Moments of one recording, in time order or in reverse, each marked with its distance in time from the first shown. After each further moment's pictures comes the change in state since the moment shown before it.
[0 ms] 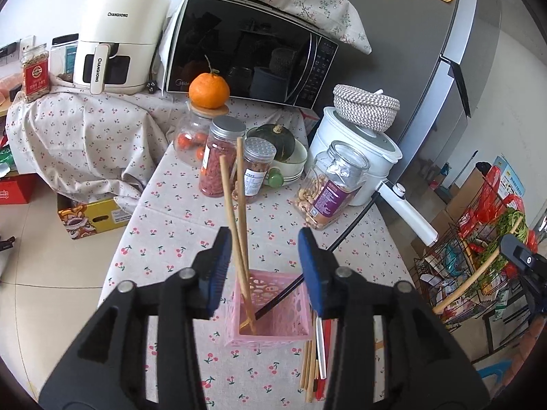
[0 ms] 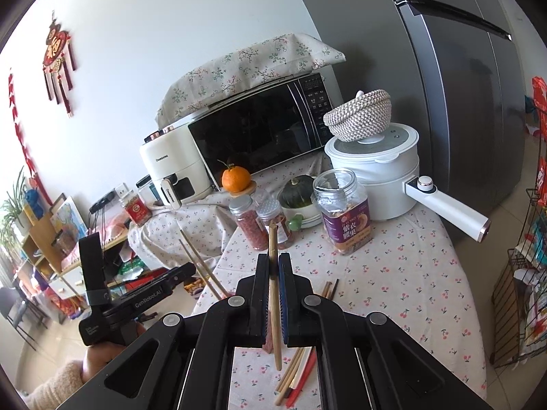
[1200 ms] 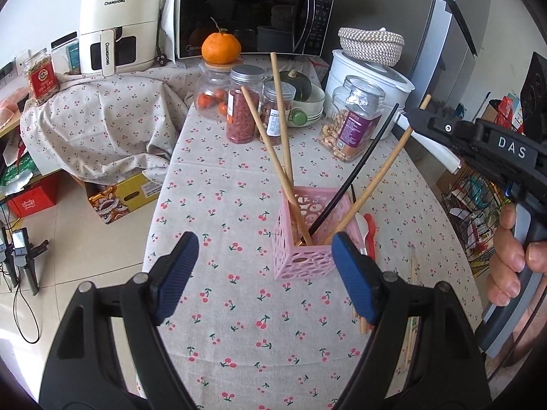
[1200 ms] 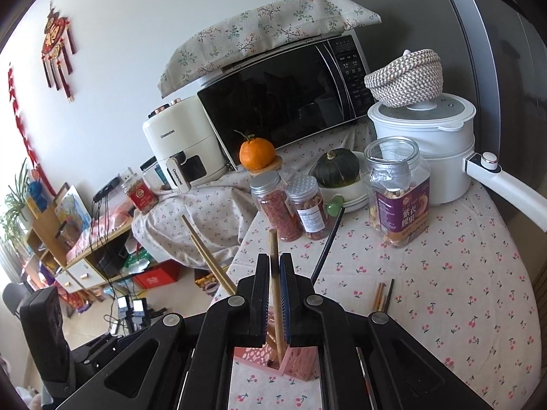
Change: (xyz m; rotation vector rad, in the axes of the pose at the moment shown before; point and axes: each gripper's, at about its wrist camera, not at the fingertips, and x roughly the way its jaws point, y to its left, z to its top) left arm -0.014 0.019 -0.039 0.157 0.173 0.098; right arm 0.114 0.037 -0.017 -0.002 0.077 0.059
